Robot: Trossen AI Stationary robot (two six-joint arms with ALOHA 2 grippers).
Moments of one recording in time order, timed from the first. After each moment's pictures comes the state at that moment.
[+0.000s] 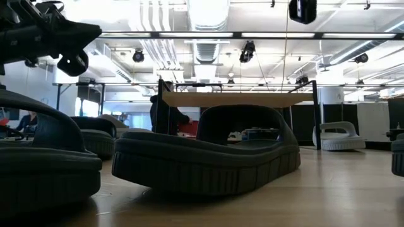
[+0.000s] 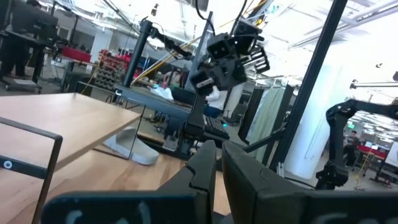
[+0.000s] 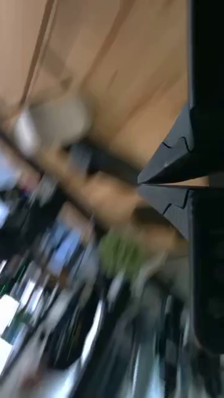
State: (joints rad) left arm 0.14 0.06 0.00 0.25 0.10 -0.36; right arm 0.16 1.13 1.11 -0.50 0.20 0.88
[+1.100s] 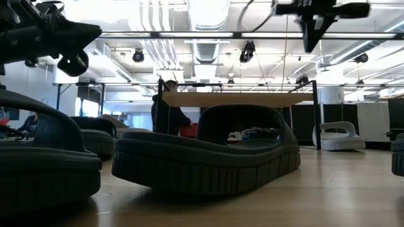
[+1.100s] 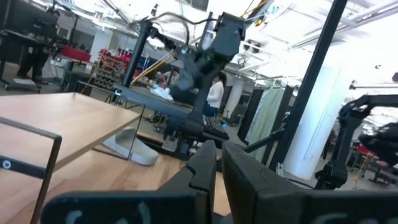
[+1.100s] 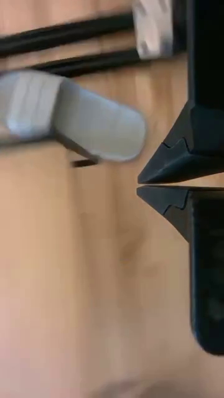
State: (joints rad) left arm 0.14 0.06 0.00 0.26 0.10 -0.37; right arm 0.00 1.36 1.45 -1.57 0.55 1.80
